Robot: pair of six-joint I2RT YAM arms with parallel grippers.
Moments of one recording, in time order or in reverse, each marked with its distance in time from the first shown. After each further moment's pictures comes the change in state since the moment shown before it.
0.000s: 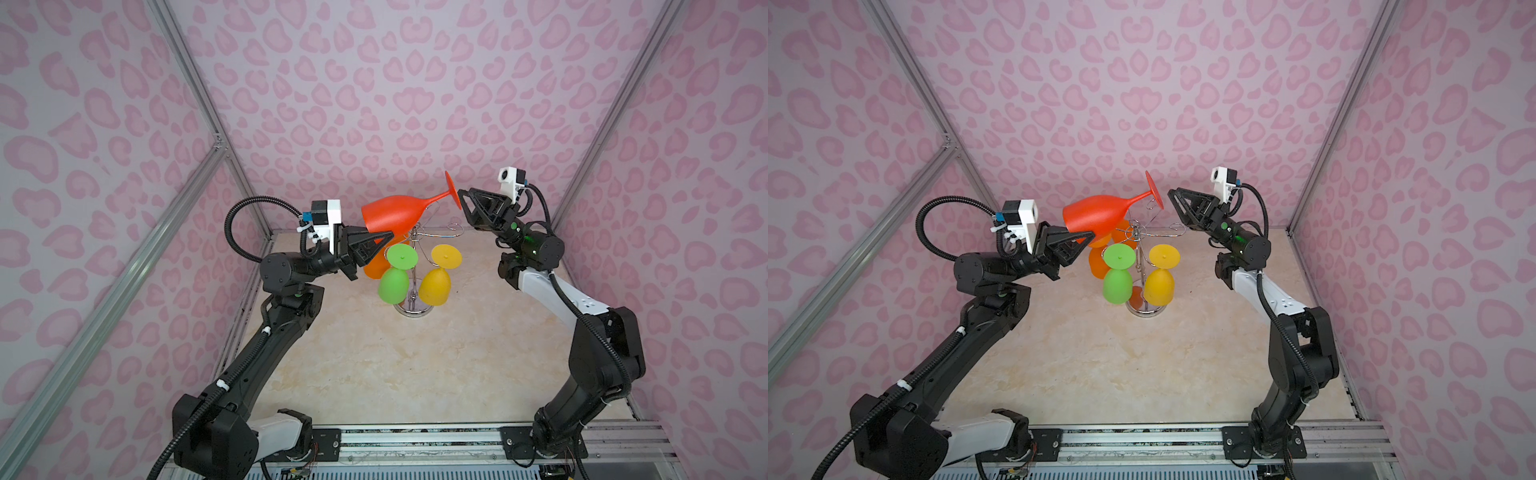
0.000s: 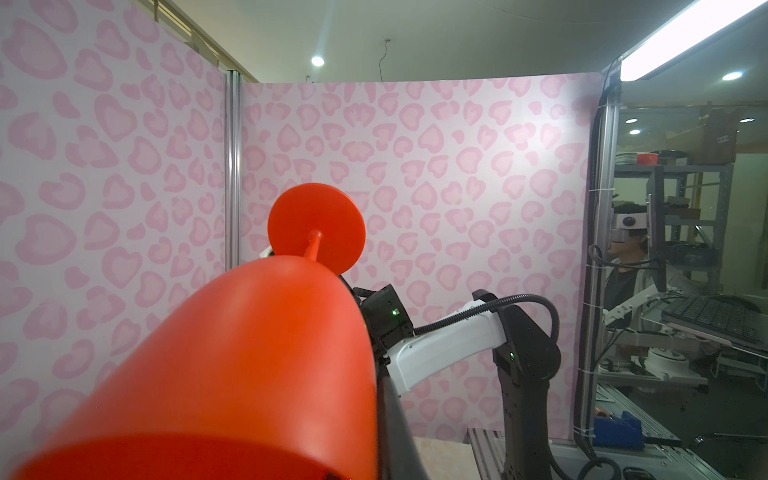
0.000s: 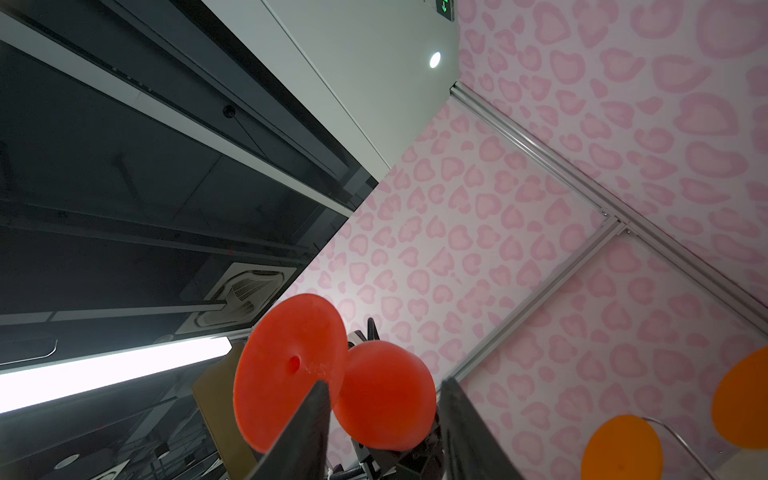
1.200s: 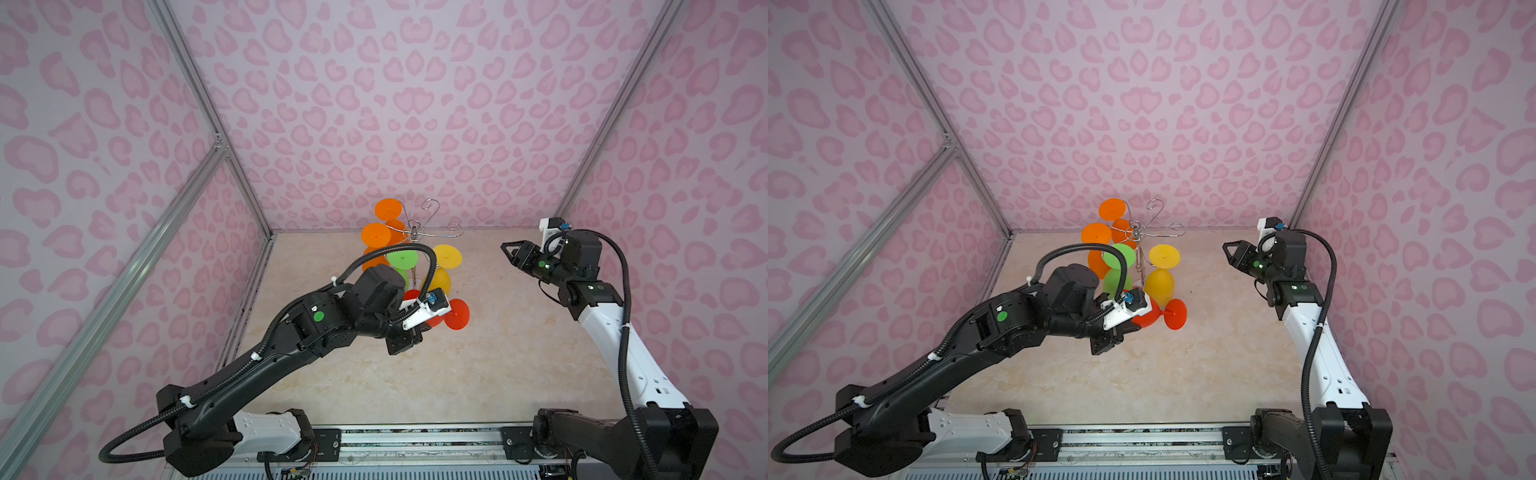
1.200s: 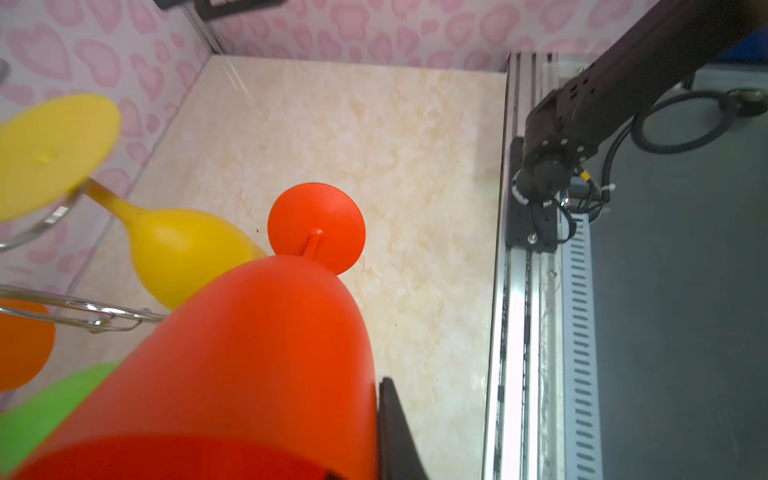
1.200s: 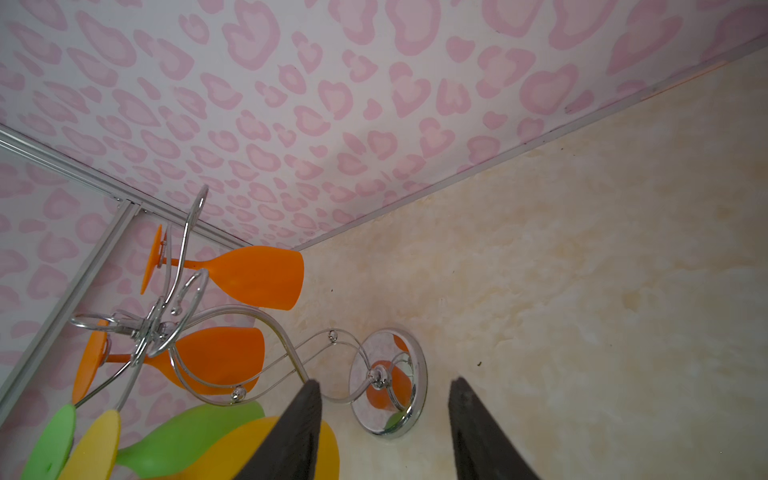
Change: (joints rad) left arm -0.689 0.038 0.396 -1.919 -0.856 1.034; right arm -0.259 -0.481 -0.205 -1.764 0.314 -1.247
